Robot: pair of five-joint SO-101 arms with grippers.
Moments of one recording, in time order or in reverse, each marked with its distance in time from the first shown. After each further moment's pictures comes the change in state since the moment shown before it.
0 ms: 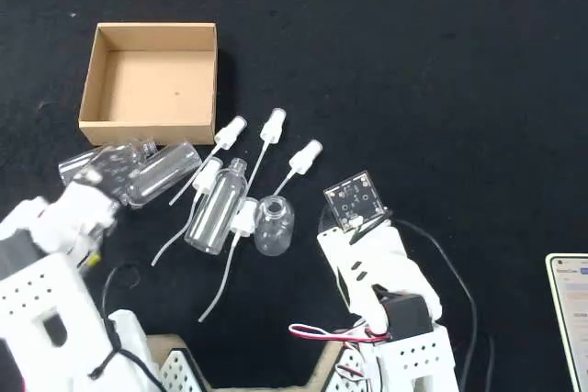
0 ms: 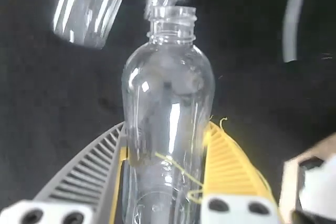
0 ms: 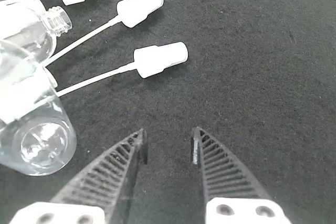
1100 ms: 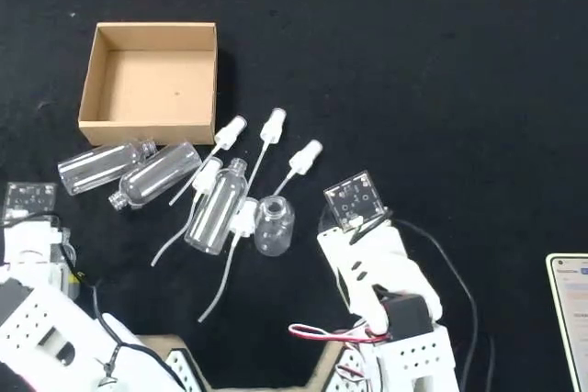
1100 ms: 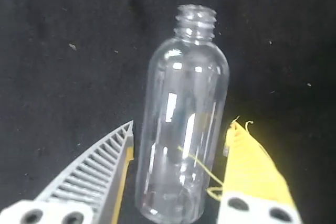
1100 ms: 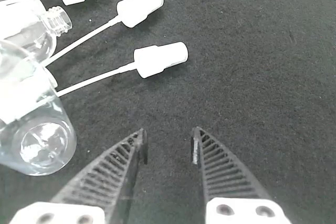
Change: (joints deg) left arm -21.1 -4.7 19.8 -19.1 19.1; right arm 0.0 0.0 0.0 0.0 0.0
